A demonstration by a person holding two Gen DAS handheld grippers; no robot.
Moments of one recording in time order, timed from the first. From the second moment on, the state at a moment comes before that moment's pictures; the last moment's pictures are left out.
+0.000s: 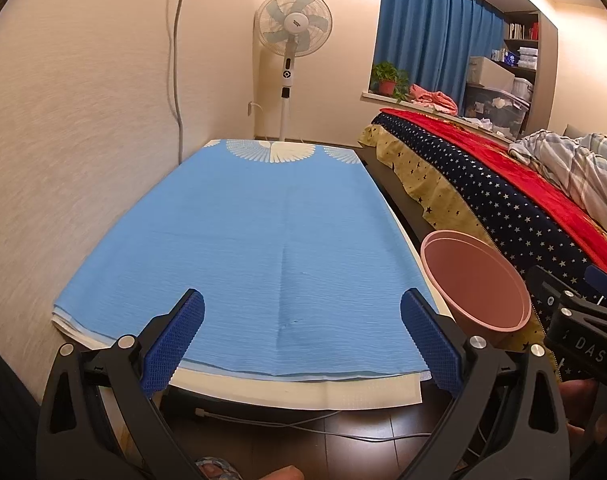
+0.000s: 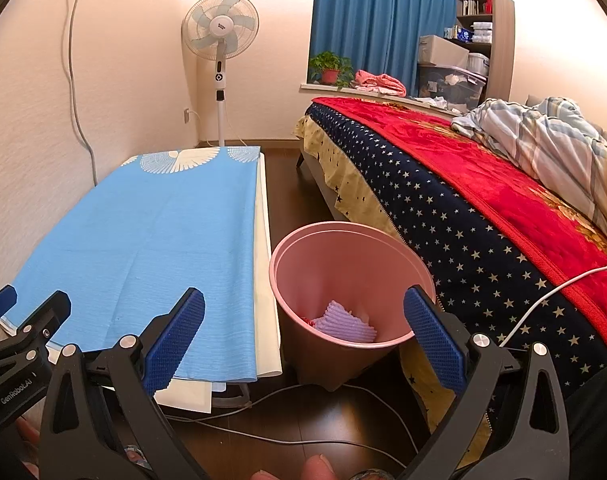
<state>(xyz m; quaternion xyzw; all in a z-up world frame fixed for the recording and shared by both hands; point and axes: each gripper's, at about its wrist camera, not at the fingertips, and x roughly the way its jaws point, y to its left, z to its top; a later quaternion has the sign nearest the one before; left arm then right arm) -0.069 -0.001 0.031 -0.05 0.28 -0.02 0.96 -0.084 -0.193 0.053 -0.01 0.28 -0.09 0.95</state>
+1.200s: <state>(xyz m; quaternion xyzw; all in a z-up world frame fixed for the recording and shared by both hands) -0.065 -0.006 0.028 -0.05 0.29 -0.03 0.96 -0.083 -0.193 0.052 -0.01 0.28 -0.09 0.95</state>
